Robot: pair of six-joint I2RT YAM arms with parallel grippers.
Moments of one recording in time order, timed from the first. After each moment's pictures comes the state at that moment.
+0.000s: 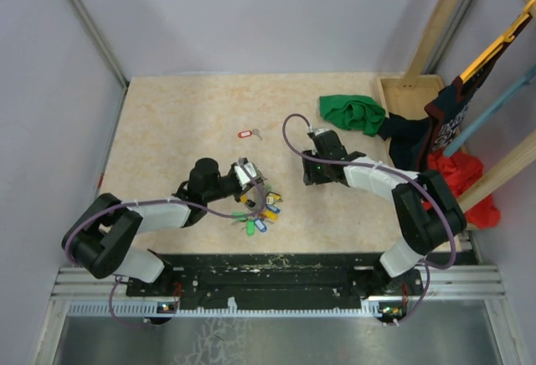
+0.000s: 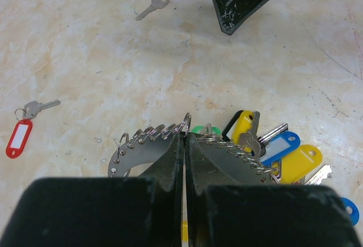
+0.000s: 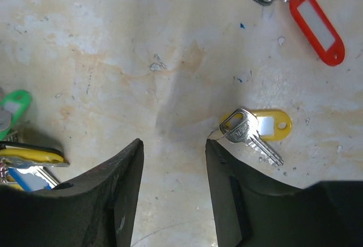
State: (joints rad) left arm -0.62 1.44 0.44 0.69 0.44 0.38; right arm 0.50 1.58 0.85 -0.22 -0.01 0.30
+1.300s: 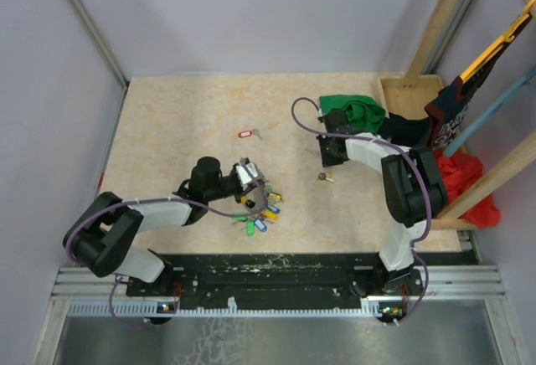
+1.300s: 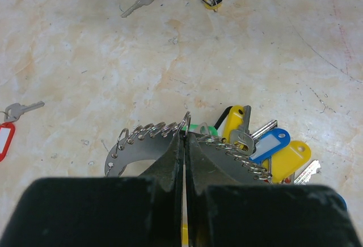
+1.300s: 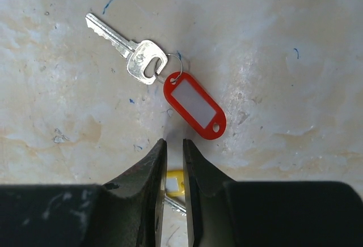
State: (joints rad) left arm -0.62 1.45 0.46 0.65 0.48 0.38; right arm 0.34 1.80 1.11 -0.36 0.02 0.14
